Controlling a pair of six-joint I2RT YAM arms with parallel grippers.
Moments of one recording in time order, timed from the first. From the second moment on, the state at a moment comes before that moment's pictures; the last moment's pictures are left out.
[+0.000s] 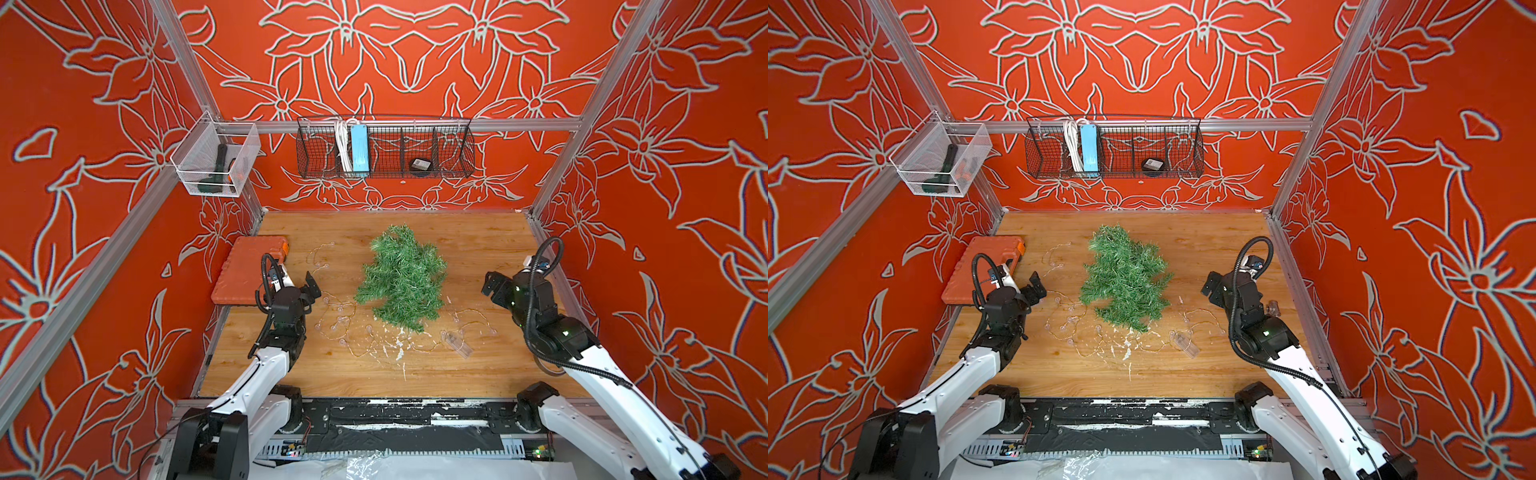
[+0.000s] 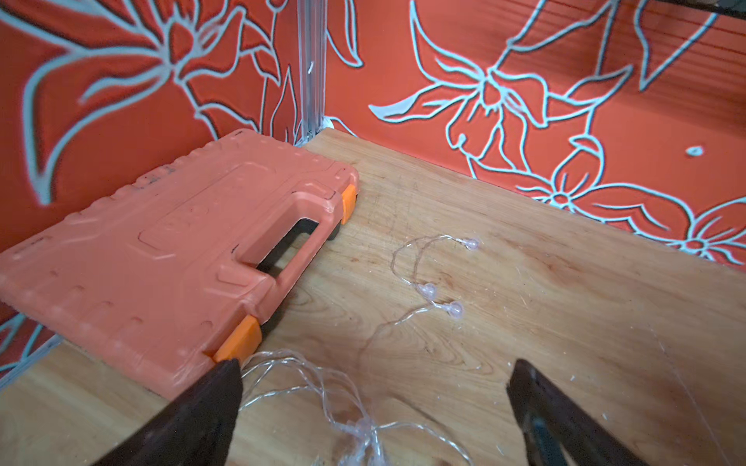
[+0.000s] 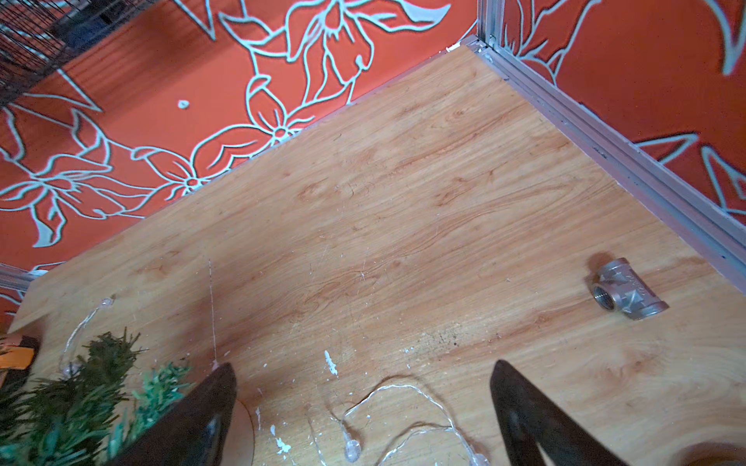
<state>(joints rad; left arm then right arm) -0.05 1.02 0.28 0.46 -0.36 -0.26 0.44 0.79 0.73 -0.53 0.41 0.65</state>
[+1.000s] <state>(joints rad) -0.08 1.42 0.10 1.10 -0.22 -0.08 0.42 0.68 0.42 -0.10 0.58 0.33</state>
